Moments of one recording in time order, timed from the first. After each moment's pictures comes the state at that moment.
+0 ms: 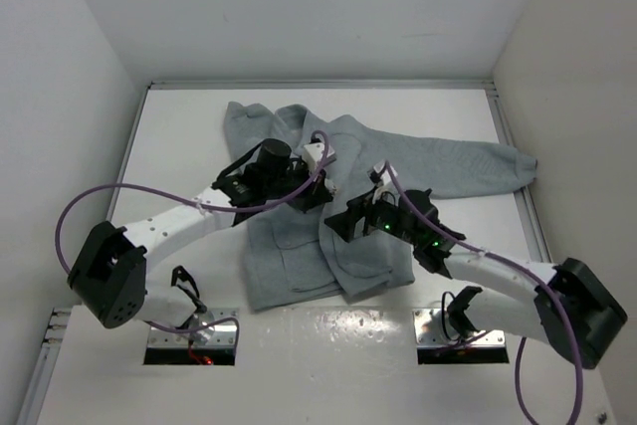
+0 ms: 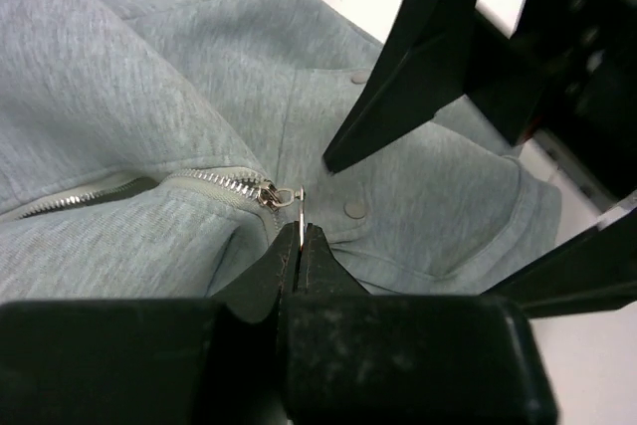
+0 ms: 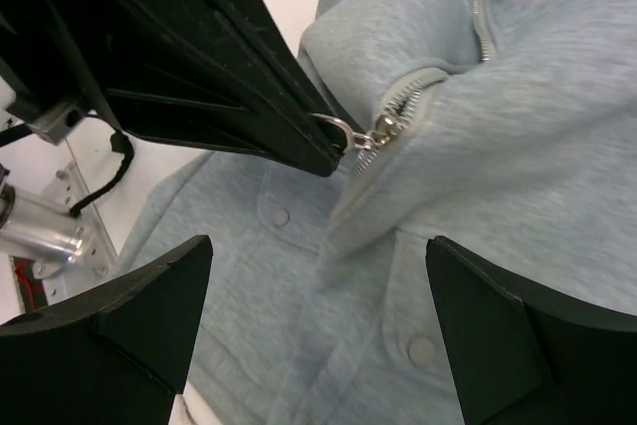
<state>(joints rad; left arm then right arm) -0.69 1.37 0.92 -0.04 0.43 0.02 0.69 1.08 0.34 0.52 -0.23 0.36</state>
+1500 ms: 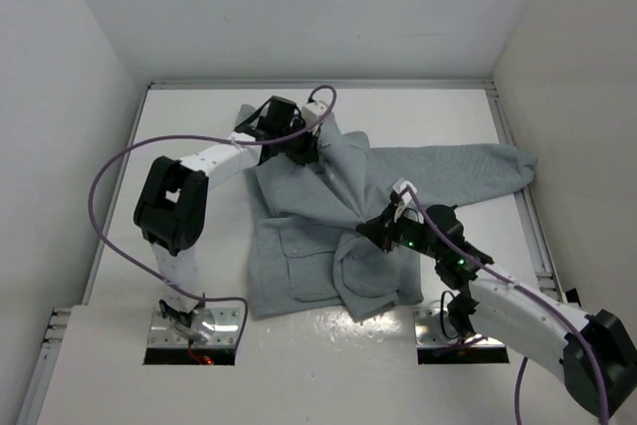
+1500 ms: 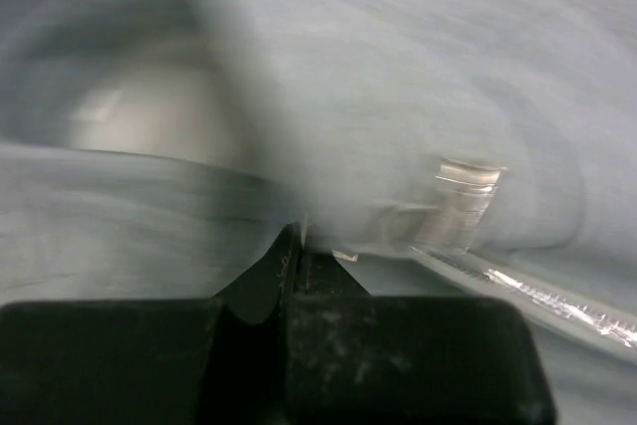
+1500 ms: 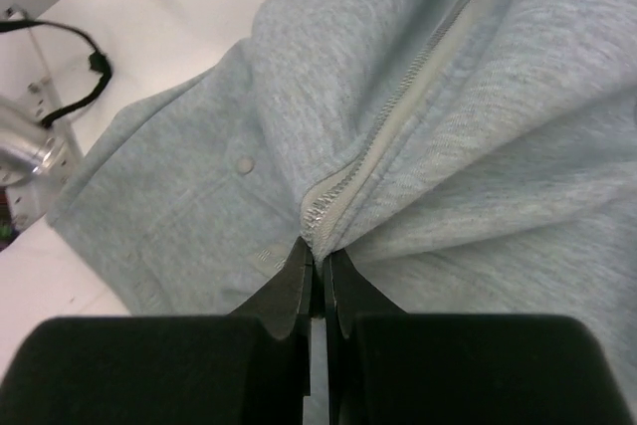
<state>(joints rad) -0.45 1.87 1.36 -0.21 0.40 0.11 0.61 0.82 0.20 0.36 -0.35 0.21</state>
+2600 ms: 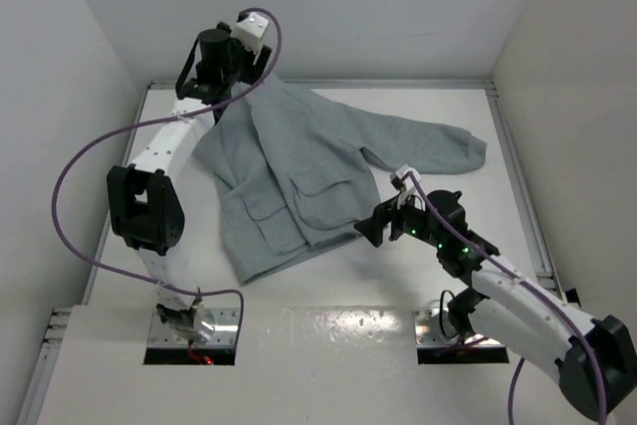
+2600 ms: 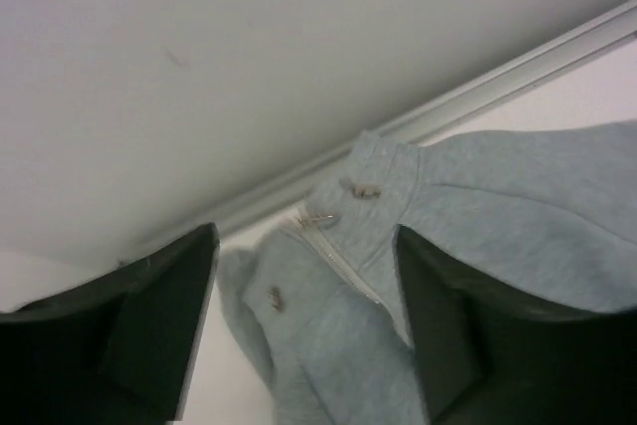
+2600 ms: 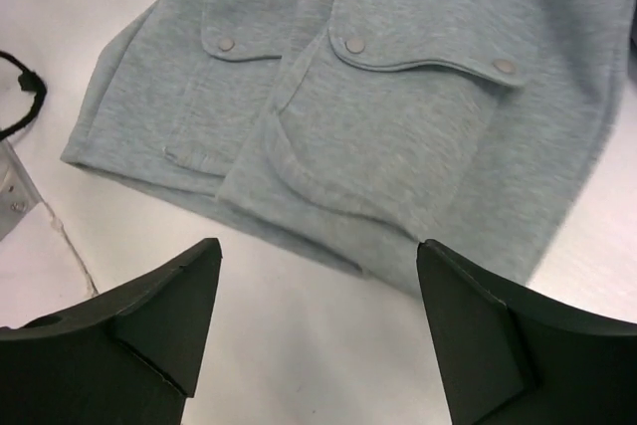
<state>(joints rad) -0.19 1.82 1.67 -0.06 -0.01 0.39 0.55 0.82 0.32 0.15 -0.30 0.17</state>
